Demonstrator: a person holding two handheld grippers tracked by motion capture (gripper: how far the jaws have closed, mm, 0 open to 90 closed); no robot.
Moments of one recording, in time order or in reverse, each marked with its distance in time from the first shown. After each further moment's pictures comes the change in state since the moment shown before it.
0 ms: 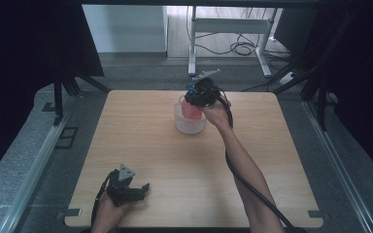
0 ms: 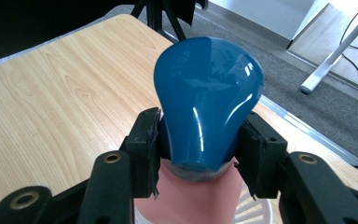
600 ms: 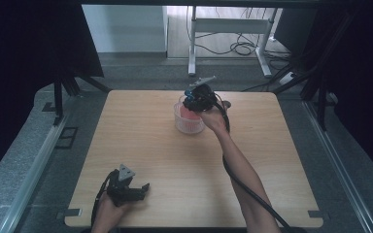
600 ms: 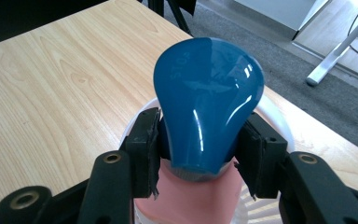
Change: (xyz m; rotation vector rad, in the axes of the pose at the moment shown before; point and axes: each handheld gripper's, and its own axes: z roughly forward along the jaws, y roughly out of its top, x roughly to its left) left arm 0.000 0.000 0.000 0.000 0.000 0.000; right arm 0.004 -0.018 0.021 0.028 0.003 -0.003
